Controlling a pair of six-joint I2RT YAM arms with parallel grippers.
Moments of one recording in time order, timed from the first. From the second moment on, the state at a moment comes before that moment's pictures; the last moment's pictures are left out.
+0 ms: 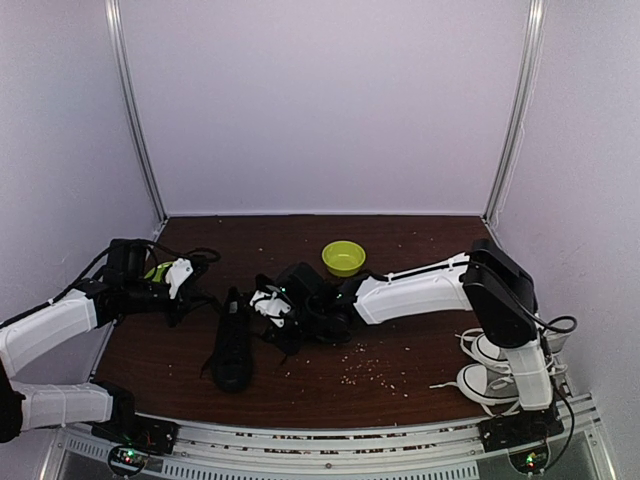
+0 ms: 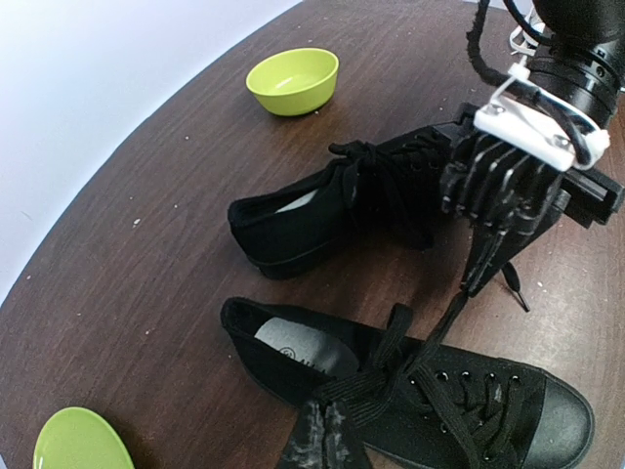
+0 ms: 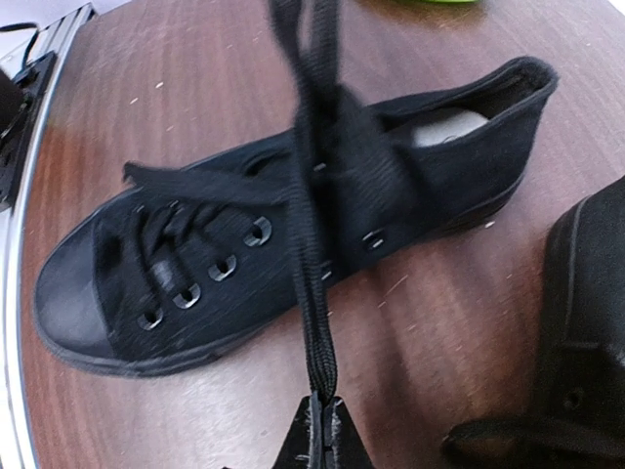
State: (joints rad) left arm -0.24 1.01 0.57 -0.26 0.57 0.61; right arm 1.09 2.19 1.56 -0.12 -0.19 -0.10
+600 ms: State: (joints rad) left arm -0.24 1.01 0.57 -0.26 0.58 0.62; right arm 1.04 2.14 1.52 -0.09 -0.36 -0.03
